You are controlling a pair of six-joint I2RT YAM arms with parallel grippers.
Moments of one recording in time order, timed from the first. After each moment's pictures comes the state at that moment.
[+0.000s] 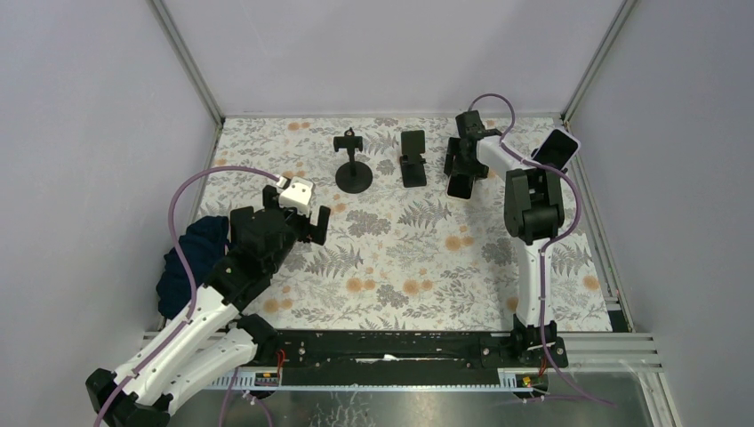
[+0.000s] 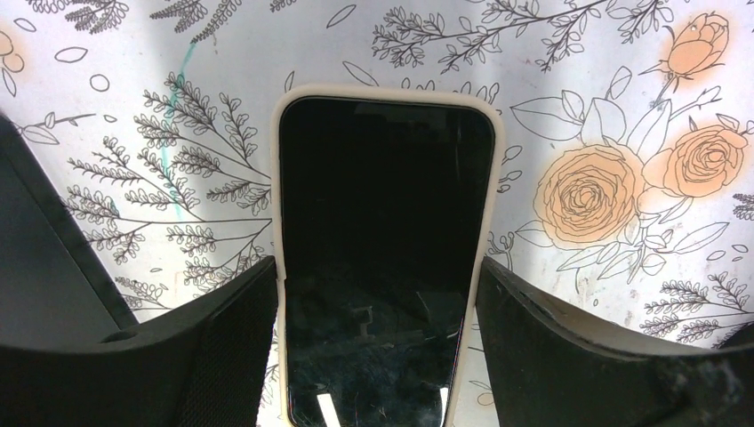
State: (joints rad) left arm -0.61 0.71 0.68 -0.24 -0.31 0.06; right arm 0.21 2.29 1.80 -0.62 0.18 0.34
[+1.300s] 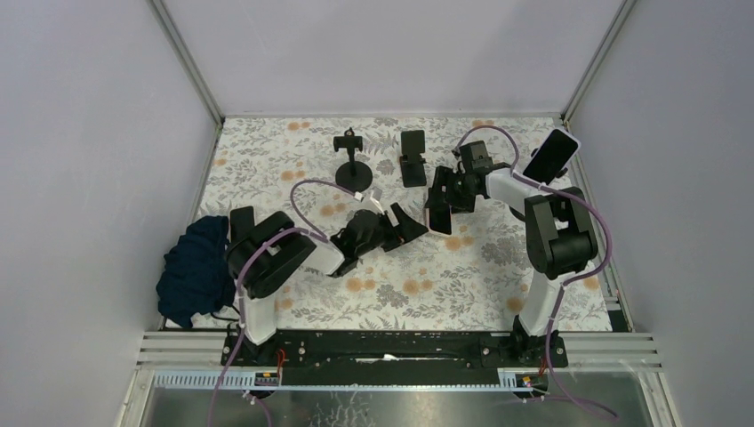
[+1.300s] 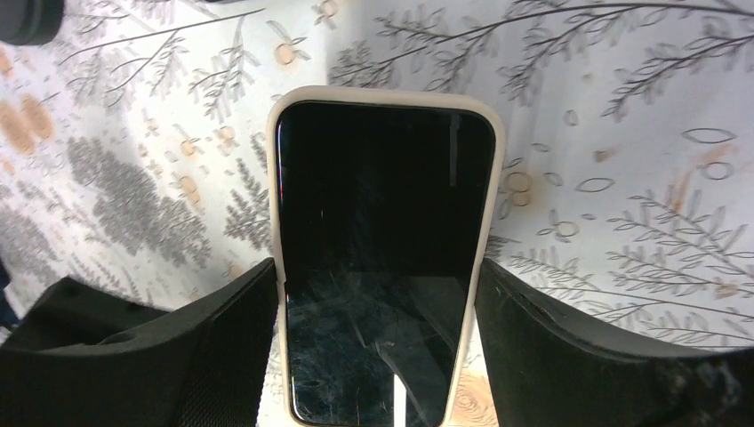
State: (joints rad) left arm -0.76 1.86 0.67 0.85 0.09 -1.10; right arm 0.26 1.89 1.22 -0.40 -0.28 0.41
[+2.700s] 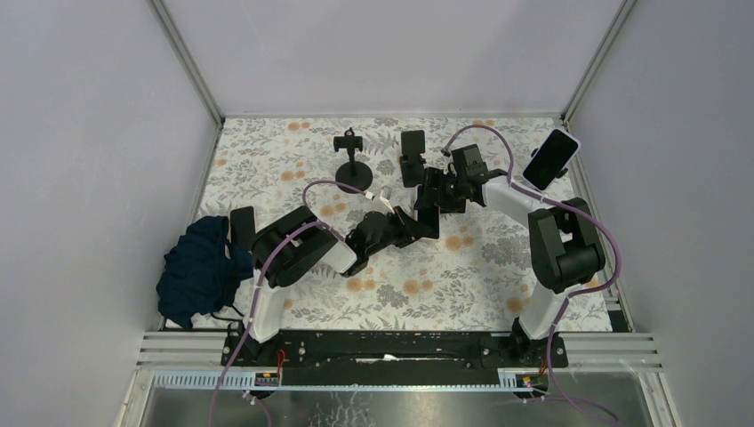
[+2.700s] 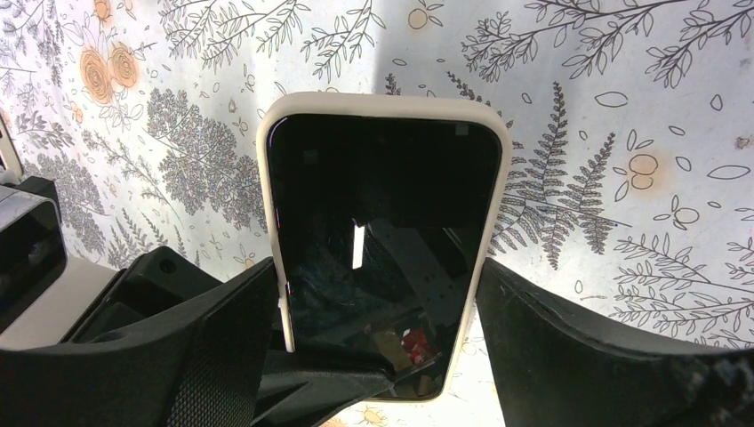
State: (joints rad) left arm -0.79 2.05 0.77 1.04 0.09 -1.13; right arm 0.34 1.78 1.14 -0.31 -0.32 0.43
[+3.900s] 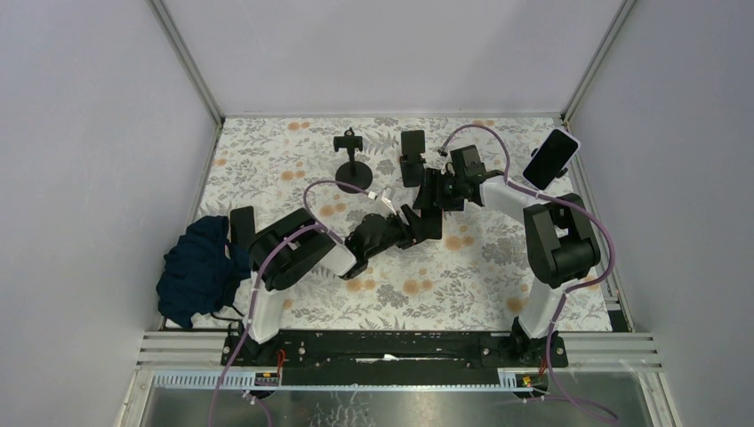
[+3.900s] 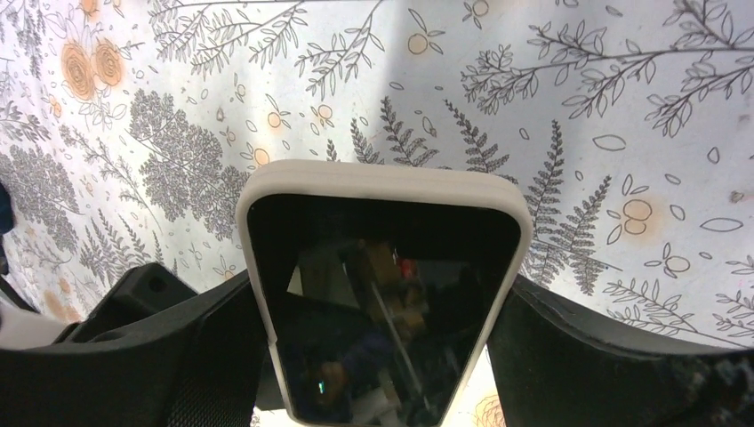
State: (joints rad) left arm -0.81 2.05 0.77 1.09 0.10 -1.14; right arm 0.34 1.82 1.14 -0.26 -0.33 0.37
